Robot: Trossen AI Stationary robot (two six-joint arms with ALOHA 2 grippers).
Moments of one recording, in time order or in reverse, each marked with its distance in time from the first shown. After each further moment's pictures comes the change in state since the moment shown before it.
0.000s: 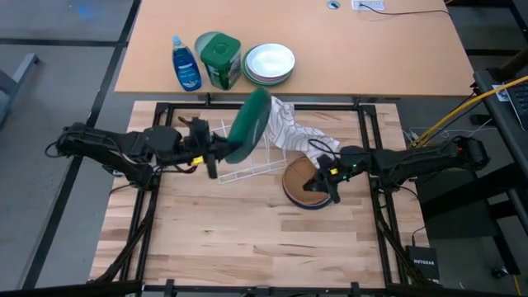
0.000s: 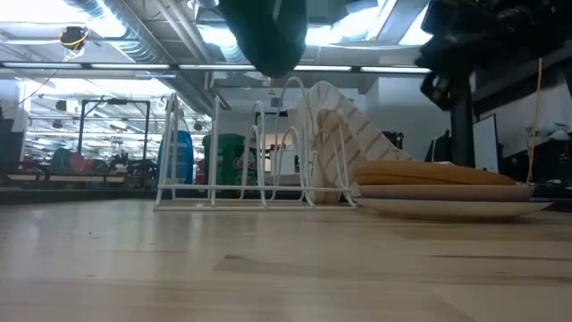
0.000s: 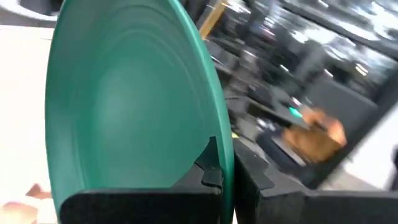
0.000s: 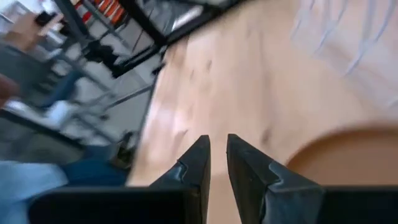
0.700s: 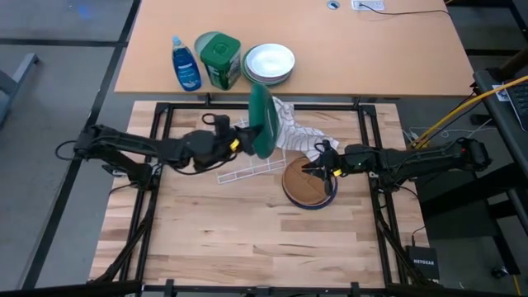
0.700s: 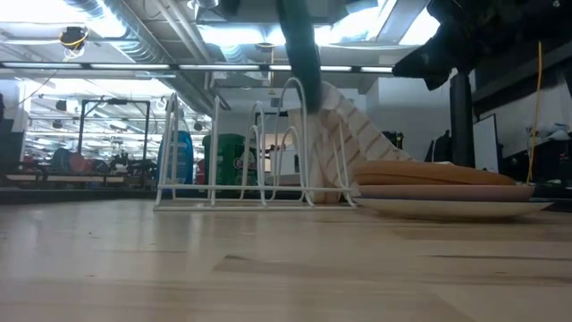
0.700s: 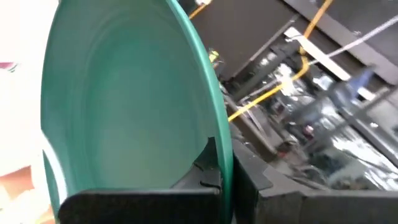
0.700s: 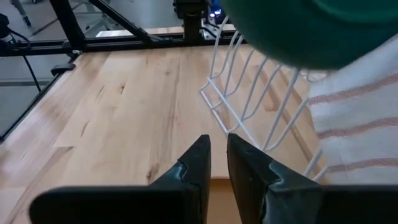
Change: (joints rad) left arm 0.111 0.280 -0.001 0.336 -0.256 -0.332; right arm 0.000 -0.061 0.000 -0.019 0.344 -0.429
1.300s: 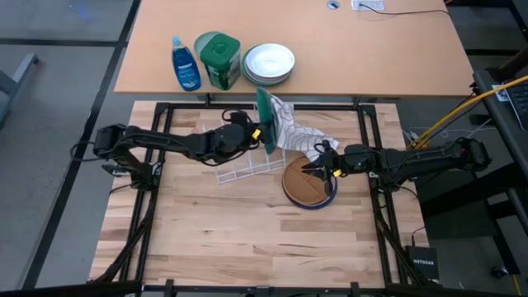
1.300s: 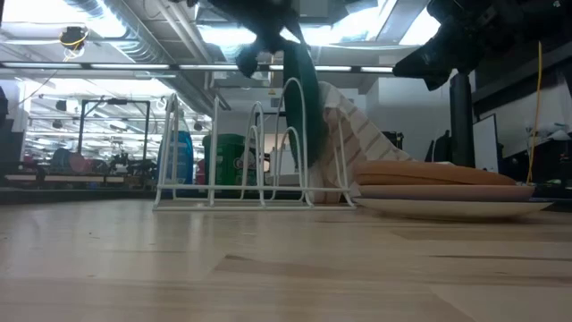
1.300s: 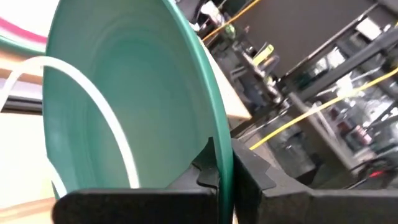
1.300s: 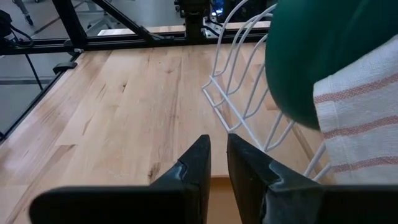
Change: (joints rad) left arm 0.141 0.184 0.000 -0.015 0.052 -0.108; right arm 0.000 0.000 0.000 -0.003 -0.010 -0.001
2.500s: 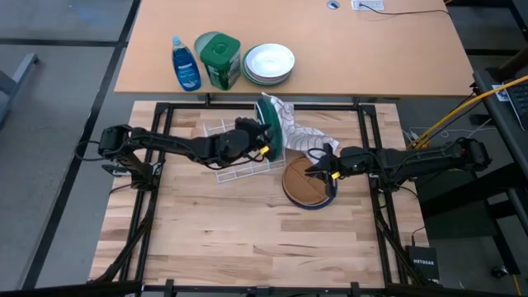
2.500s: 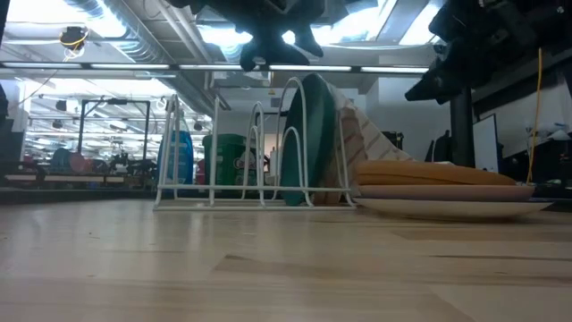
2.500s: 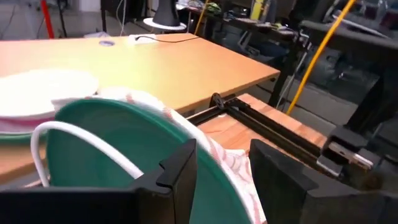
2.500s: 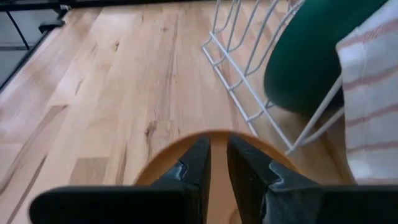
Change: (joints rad) left arm -0.018 0.049 0.001 0.005 0.007 0.578; right arm 0.000 0.000 0.000 -0.152 -0.001 0.008
